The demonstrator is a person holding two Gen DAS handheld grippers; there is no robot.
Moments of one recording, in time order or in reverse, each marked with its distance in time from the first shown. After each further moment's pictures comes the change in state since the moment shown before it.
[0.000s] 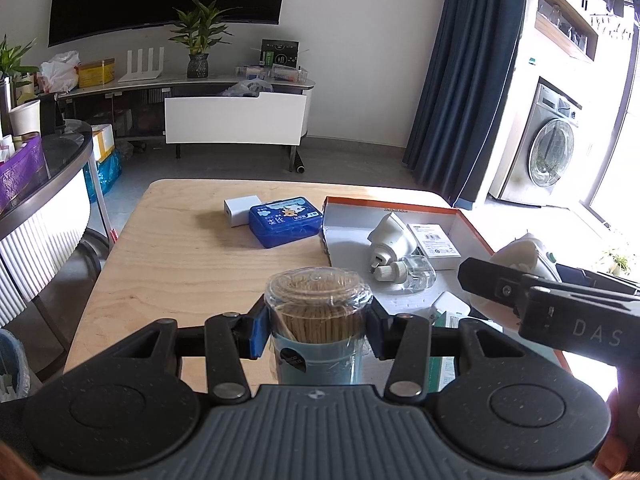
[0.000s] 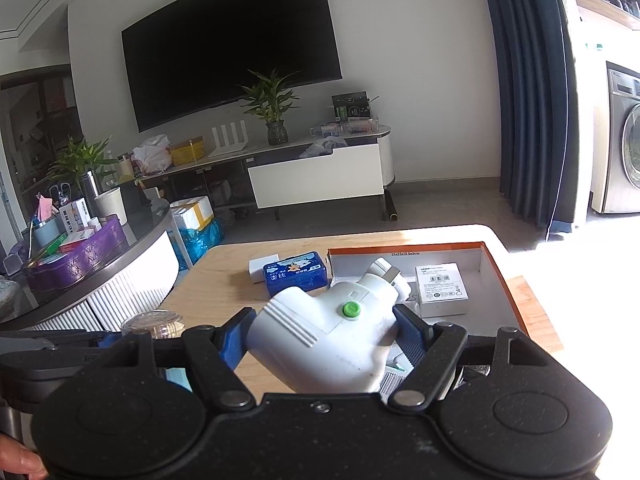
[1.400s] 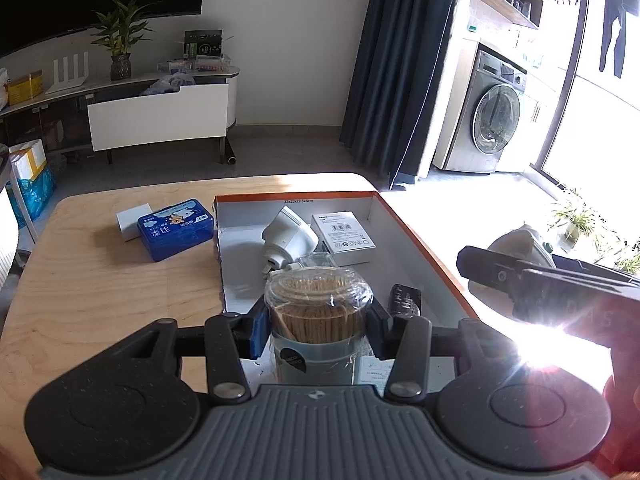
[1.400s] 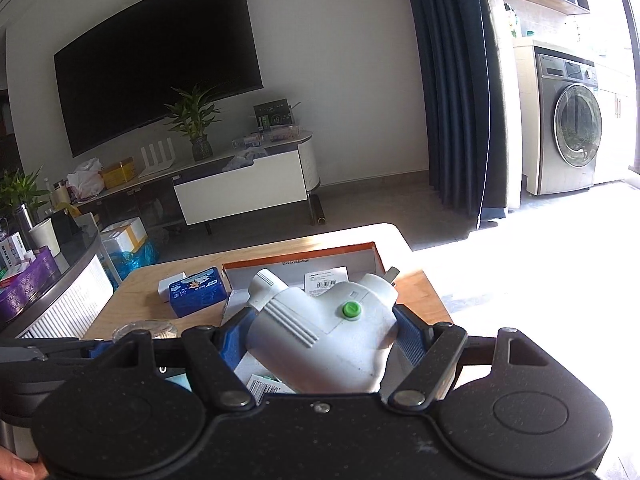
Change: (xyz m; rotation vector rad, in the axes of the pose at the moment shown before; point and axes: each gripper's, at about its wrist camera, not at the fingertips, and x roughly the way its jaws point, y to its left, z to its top) left arm 0.042 -0.067 0.012 0.105 0.052 -0.145; right arm -0.014 -0.079 0.005 0.098 -0.021 -0.177
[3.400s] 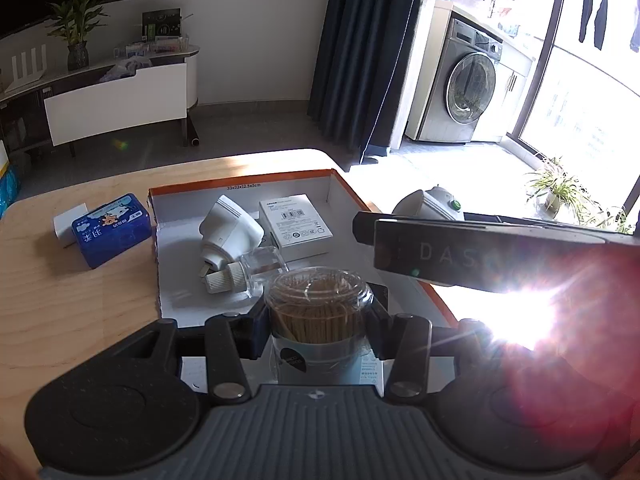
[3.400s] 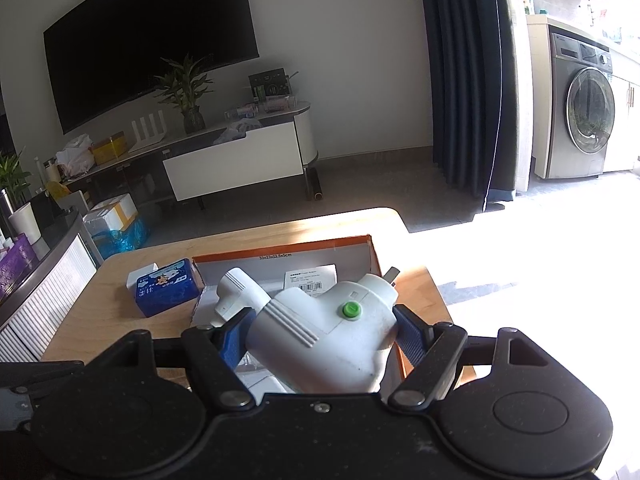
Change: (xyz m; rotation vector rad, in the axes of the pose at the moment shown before) left arm 0.044 -0.031 0.011 0.050 0.084 -0.073; right arm 0.058 -0.011 0.020 -0.020 0.100 -0.004
